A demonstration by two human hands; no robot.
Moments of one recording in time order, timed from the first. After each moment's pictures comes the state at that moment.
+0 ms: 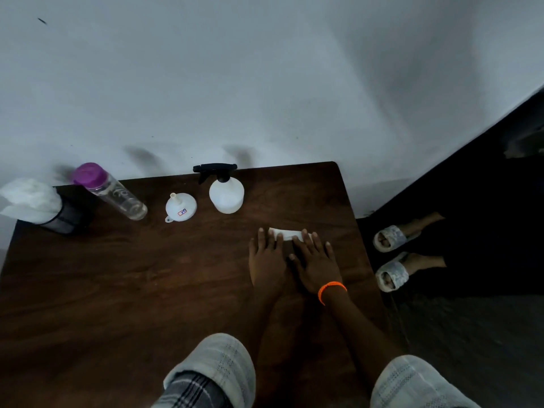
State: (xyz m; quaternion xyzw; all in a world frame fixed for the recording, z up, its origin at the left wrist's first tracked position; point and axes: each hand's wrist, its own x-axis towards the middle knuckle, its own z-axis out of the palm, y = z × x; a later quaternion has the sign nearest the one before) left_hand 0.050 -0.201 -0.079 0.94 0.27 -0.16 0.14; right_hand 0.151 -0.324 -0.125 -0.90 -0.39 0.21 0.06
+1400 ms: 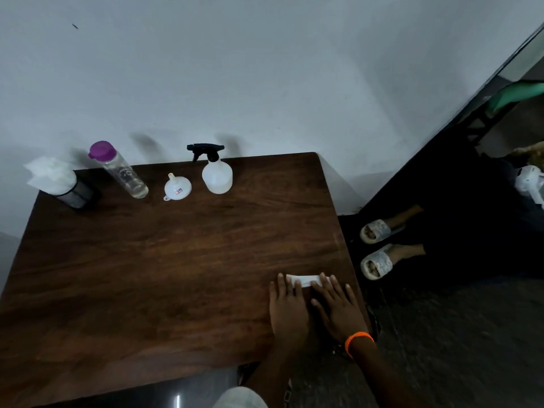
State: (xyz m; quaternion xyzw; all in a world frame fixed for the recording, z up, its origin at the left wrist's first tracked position) left_hand -0.030 -0.397 -0.079 0.93 0.25 -0.23 0.15; right_hand 0.073 -0.533 -0.123 -0.88 -0.41 0.23 0.02
